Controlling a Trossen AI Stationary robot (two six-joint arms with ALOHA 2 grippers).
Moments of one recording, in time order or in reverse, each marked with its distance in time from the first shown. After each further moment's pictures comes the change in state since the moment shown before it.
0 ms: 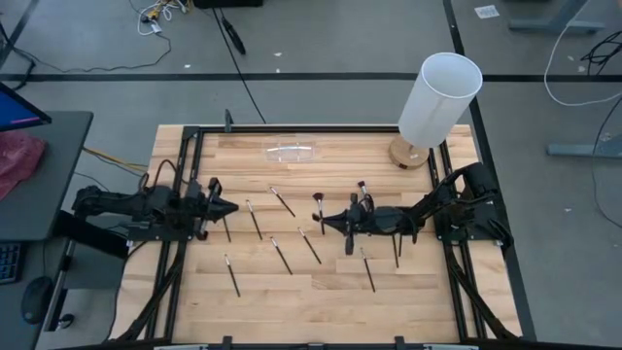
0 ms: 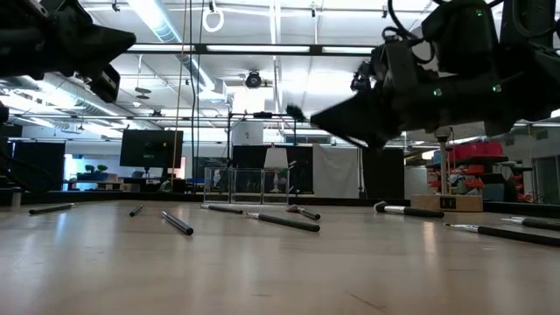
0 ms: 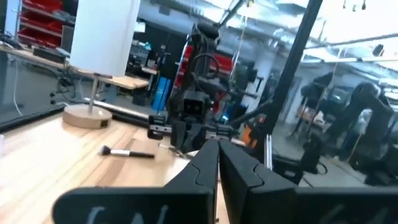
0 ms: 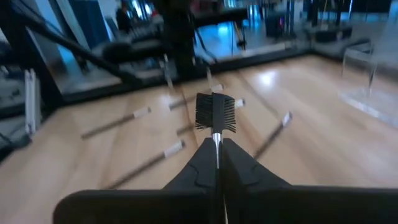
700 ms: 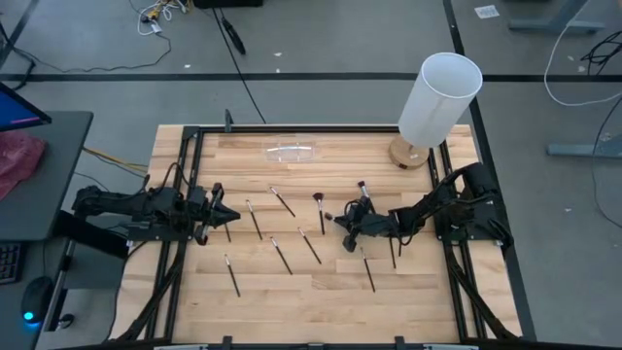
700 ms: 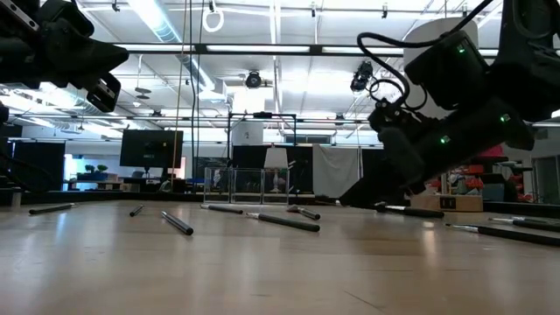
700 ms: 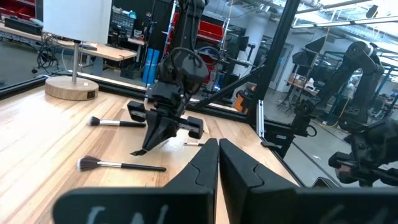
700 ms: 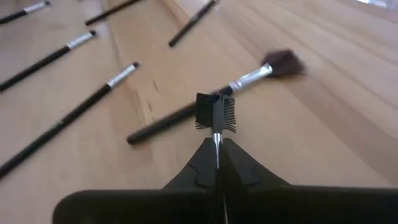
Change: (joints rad) left arm 0.000 0.000 0.000 -0.129 0.103 0.016; right arm 0.000 0.004 -0.003 -0.463 0.138 0.198
